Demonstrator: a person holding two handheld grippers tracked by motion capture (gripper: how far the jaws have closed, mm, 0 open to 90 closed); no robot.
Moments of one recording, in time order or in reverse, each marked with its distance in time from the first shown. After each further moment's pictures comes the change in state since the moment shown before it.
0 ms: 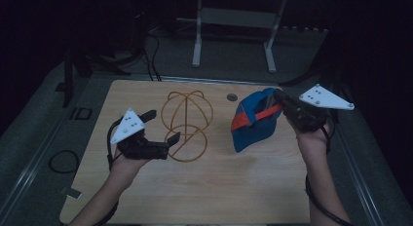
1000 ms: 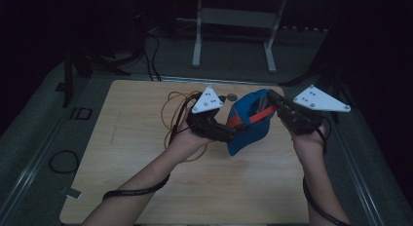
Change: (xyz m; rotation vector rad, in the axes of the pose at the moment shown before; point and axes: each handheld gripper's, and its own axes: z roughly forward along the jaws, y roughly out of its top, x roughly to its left) left arm -0.060 0.059 0.116 0.077 -0.241 0.071; right arm 0.020 0.012 -0.002 -0.017 0.037 -0.034
